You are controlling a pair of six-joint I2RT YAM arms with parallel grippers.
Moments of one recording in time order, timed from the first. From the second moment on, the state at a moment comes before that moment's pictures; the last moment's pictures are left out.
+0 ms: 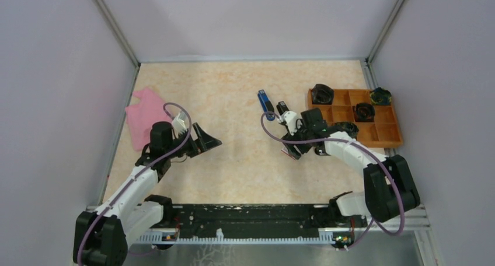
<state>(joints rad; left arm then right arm) -0.22 0.92 0.41 0.01 0.58 -0.72 0.38 1.31 0.70 -0.39 -0.25 -0.40</state>
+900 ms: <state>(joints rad) -0.23 1.06 0.36 0.18 0.62 -0.78 0.50 1.45 0.76 -0.47 -0.13 -0.53</state>
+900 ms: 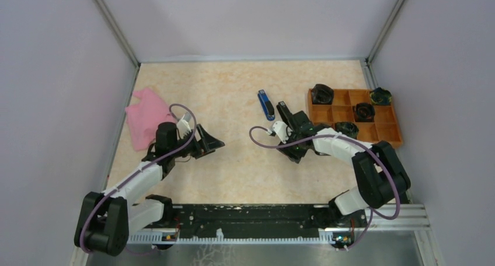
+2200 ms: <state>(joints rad) -0.25 1.37 0.29 0.49 0.76 -0.90 0.92 1.81 1.13 -0.50 -0.26 -0.72</state>
